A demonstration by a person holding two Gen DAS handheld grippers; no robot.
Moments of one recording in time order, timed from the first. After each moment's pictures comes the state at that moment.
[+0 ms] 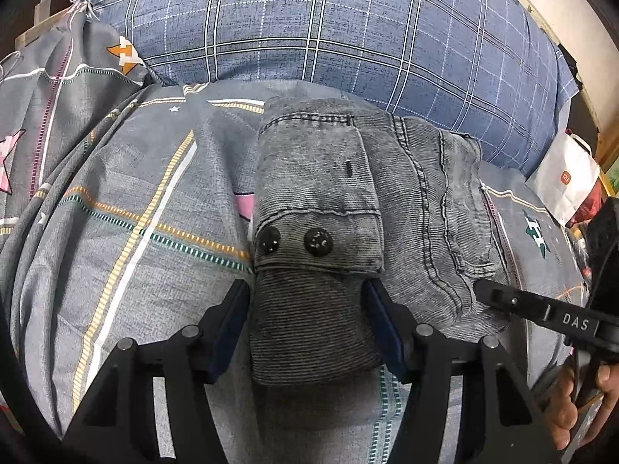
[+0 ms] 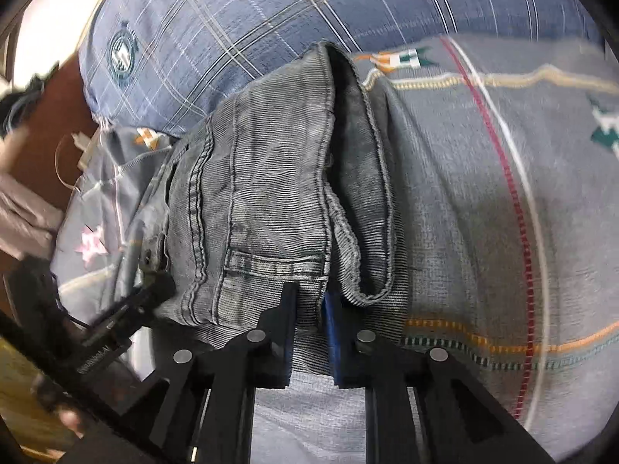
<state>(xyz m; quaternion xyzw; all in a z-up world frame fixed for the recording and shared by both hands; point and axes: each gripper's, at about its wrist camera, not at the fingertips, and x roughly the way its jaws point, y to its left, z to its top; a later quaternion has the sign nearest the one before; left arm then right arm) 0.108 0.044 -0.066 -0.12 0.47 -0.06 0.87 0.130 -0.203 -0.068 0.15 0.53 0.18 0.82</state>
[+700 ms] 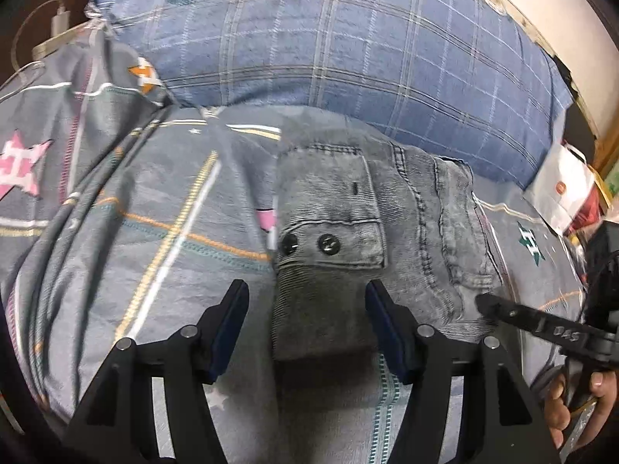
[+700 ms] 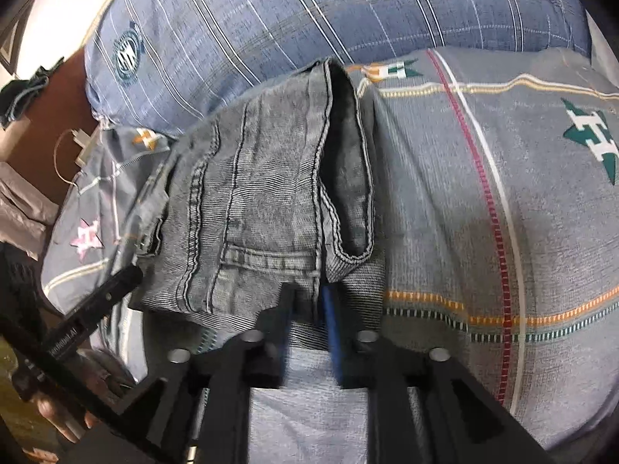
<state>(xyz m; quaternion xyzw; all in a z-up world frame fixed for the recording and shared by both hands) 0.080 0.058 -0.046 -0.12 0.43 -0.03 0.89 0.108 -0.227 -0.067 0.16 0.50 0.17 0.83</state>
